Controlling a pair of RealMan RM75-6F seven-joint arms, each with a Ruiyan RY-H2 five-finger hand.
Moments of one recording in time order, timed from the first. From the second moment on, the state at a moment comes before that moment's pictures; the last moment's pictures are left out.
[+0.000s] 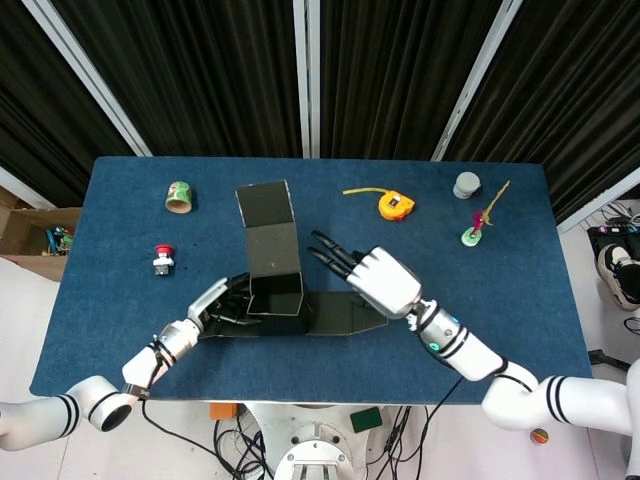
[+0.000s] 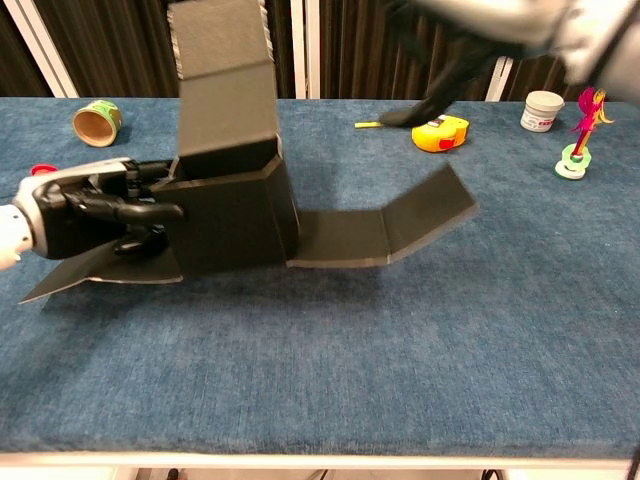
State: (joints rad) left arm -0.65 -1.52 0.00 -1.33 1.55 0.93 -1.46; right arm 0.87 -1.36 0.01 -1.63 -1.55 1.30 -0.25
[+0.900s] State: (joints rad) left arm -0.68 -1.35 0.02 -1.44 1.64 1.08 -1.99; right arm 0.78 -1.68 0.16 -1.24 -1.70 1.50 0.29
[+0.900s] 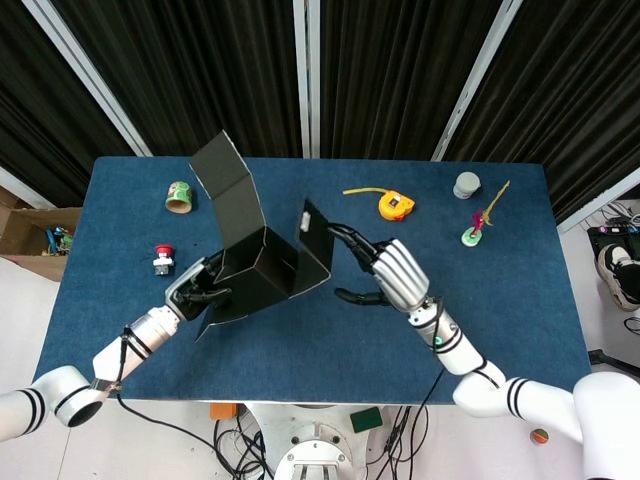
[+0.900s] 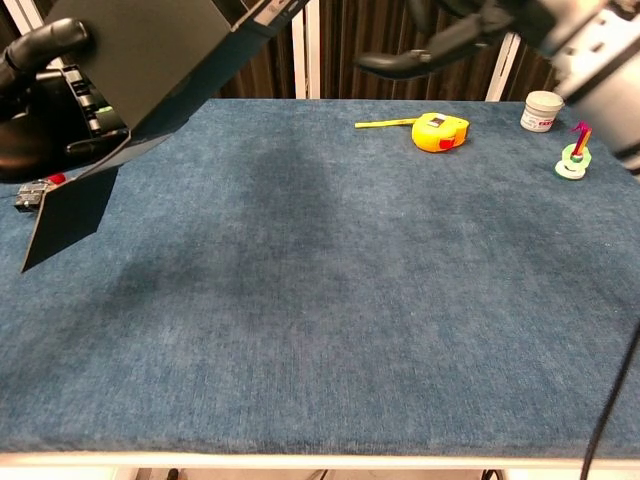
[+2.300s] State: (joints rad) left arm -0.68 -1.57 0.06 -1.24 1.59 0.99 -1.33; right arm 0.90 -1.79 0.04 -1.07 -1.82 1.24 -0.10
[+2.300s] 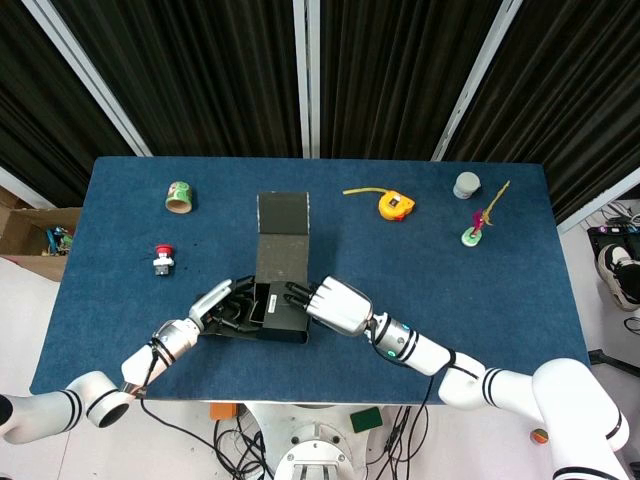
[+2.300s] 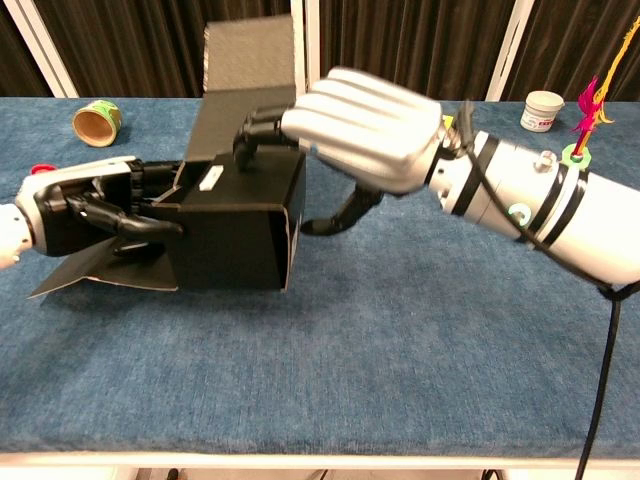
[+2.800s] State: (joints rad) left arm -0.66 -1.70 0.04 -1.13 1.53 0.94 -1.07; right arm 0.88 -1.94 -0.04 -0.80 -1.89 1.32 -0.08
